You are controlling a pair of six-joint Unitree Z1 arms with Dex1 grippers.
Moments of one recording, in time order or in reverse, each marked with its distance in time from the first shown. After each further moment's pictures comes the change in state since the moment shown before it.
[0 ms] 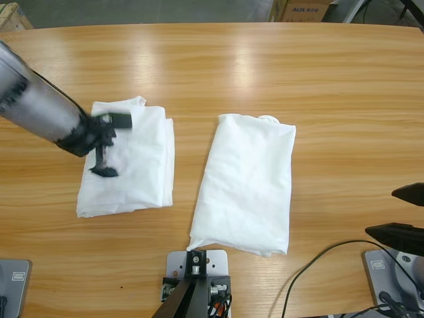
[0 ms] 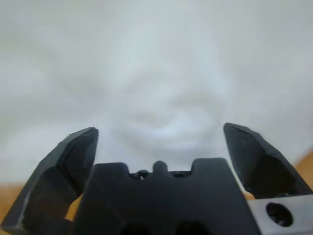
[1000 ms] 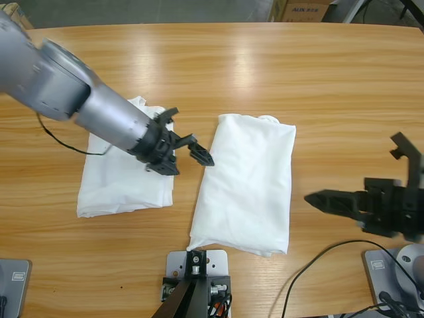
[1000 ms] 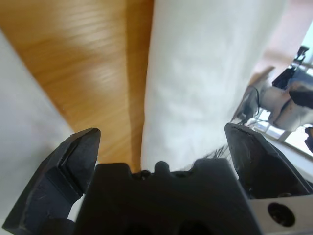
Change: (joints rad) arm 0 -0.119 0.187 -0.005 -0.388 -0.475 -1.366; arm 1 -0.154 0.164 0.270 -0.482 0.076 0.346
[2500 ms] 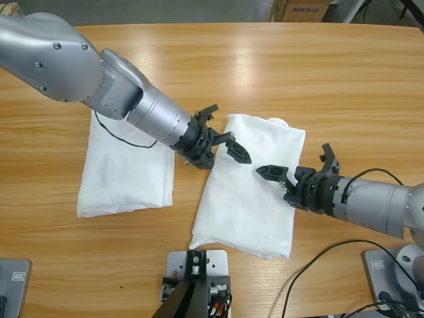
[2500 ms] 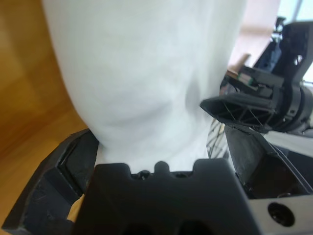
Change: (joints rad) arm 0 -0.052 0.143 -0.133 -0.131 -0.118 0.070; arm 1 -0.075 0.572 0.404 -1.058 -0.002 0.371
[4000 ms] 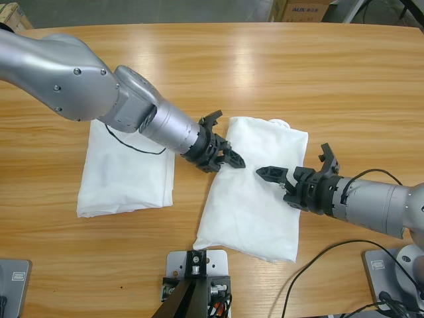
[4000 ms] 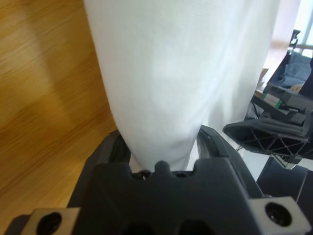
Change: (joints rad) arm 0 -0.050 0.021 0.034 -0.101 0.140 -0.073; arm 1 0.000 0.003 0.000 -0.005 0.001 -0.024
